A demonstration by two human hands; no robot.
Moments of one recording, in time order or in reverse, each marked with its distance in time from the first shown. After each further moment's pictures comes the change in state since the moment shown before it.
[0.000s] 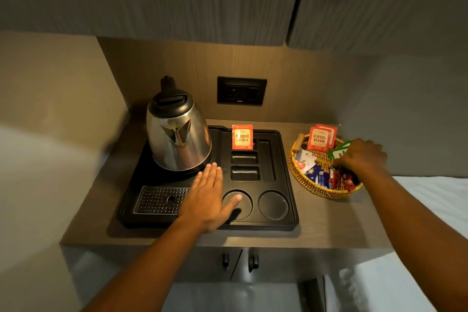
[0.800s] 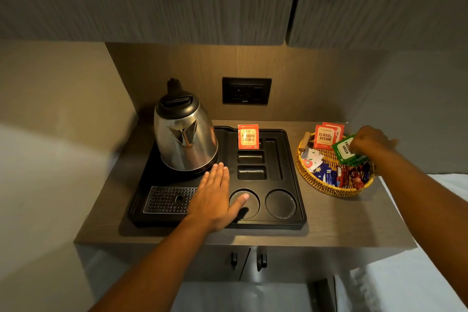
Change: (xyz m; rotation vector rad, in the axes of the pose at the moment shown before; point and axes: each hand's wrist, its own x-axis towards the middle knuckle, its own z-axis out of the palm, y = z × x) left_hand 0.000 -0.002 -0.001 -0.019 -0.008 -0.005; right_hand 0.030 -0.011 -0.016 0.204 -0.111 0.031
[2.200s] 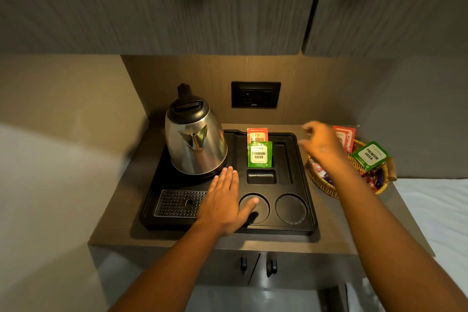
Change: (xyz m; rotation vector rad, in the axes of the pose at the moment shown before) left_hand 0.001 0.000 0.001 -0.023 0.029 -0.004; right_hand -0.072 -0.099 0.038 0.394 0.043 -0.418
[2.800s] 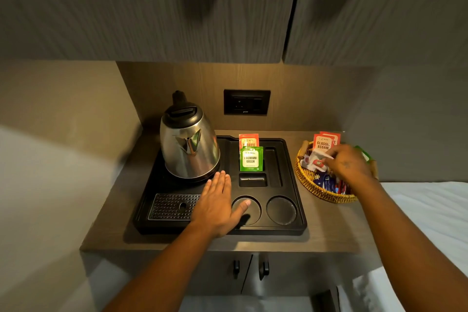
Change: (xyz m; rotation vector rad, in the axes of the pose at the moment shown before) left_hand -0.002 0.000 0.000 0.023 -0.005 0.002; right_hand -0.027 0.068 -0.053 -0.172 -0.049 0.126
